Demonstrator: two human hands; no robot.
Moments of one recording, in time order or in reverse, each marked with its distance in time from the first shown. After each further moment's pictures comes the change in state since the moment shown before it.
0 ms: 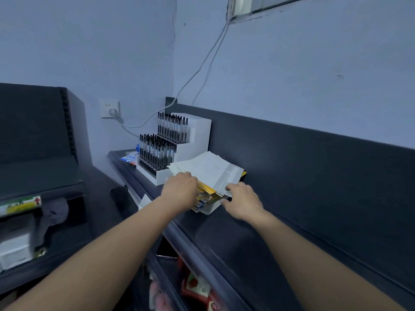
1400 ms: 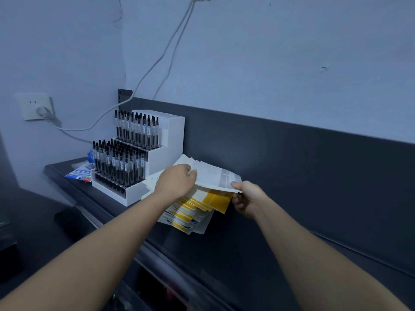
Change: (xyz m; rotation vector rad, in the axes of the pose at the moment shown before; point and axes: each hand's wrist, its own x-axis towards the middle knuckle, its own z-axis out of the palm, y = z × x) left_hand 0.104 -0.028 0.028 -0.676 0.031 0.017; right_hand 0.061 0.012 -0.003 1.415 0.057 0.772
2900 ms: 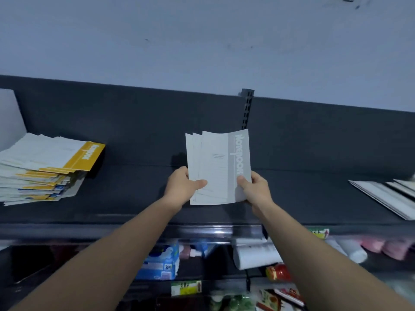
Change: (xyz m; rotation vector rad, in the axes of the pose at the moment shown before) left_hand -0.231 0.223 0.103 -0.774 -0.579 0.163; right_hand -0.276 0.122 -0.251 -0.044 0.810 -0.440
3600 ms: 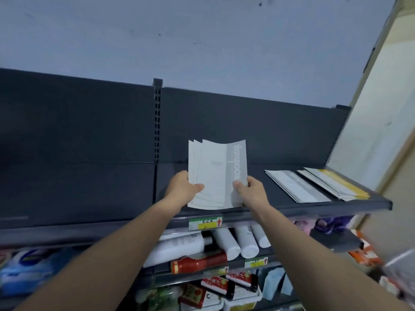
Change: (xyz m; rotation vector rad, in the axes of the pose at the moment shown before) left_hand -0.039 0.085 0.261 0.098 -0.146 0.005; right_hand 0.044 0.028 -0.269 -0.262 0.123 0.016
